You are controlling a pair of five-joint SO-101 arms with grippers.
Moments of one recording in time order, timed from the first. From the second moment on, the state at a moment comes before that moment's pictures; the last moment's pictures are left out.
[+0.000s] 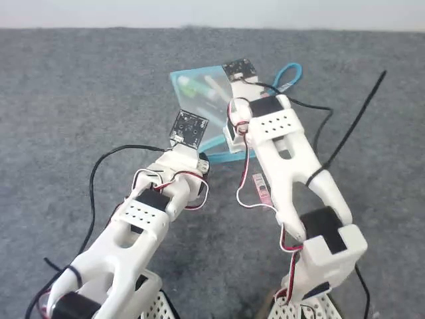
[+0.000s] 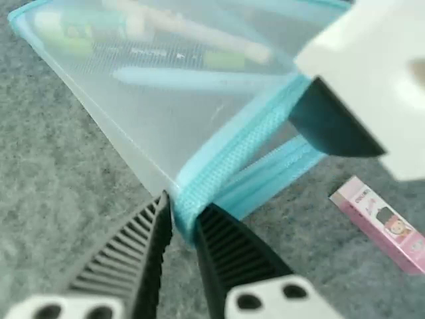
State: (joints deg) left arm 17.3 -29.9 68.7 19.4 4.2; right arm -24.3 11.8 -2.0 71.8 -1.4
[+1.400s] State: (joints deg) left arm 17.4 -29.9 68.9 19.7 3.8; right arm -26.5 21.0 -5.5 76.3 5.6
